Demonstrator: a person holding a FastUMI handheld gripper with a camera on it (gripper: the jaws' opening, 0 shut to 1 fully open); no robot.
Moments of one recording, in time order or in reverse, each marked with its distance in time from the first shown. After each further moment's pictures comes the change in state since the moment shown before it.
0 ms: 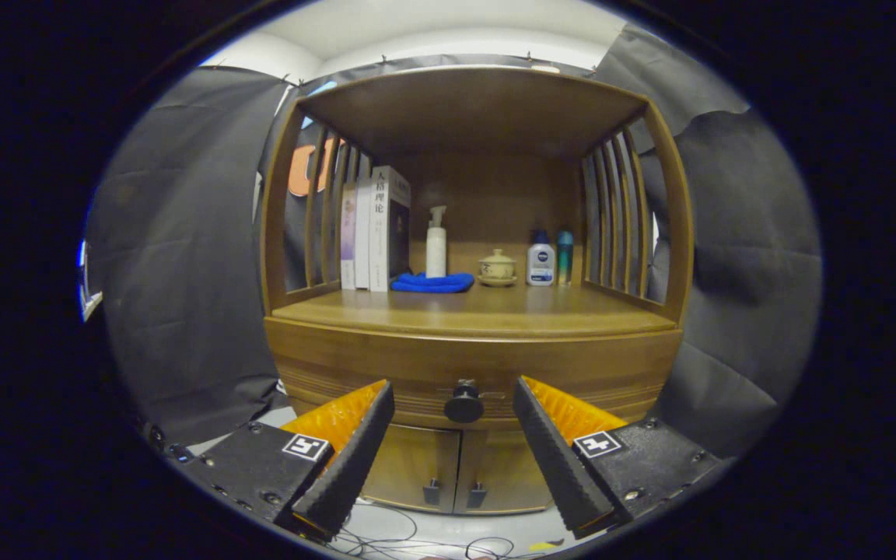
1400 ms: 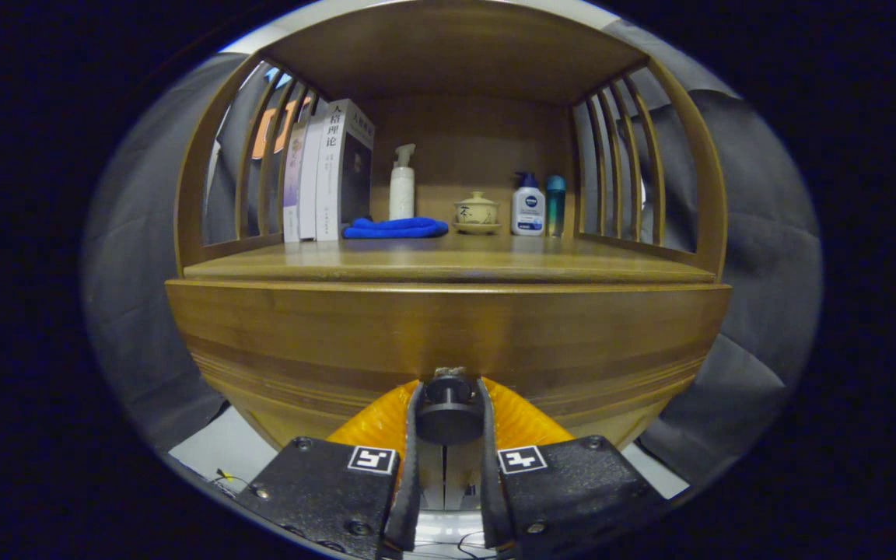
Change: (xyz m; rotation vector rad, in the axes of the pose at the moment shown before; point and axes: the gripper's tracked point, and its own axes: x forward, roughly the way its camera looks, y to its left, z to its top) arm 0.065 -0.014 -0.047 0.033 0.118 -0.113
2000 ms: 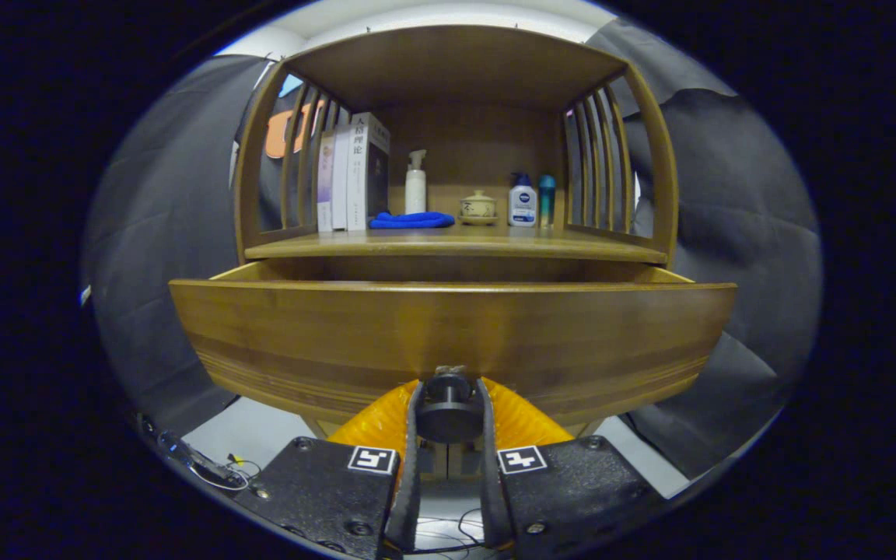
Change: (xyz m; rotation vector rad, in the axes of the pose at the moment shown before) arm -0.099 -0.004 -0.034 -0.014 0.024 0.040
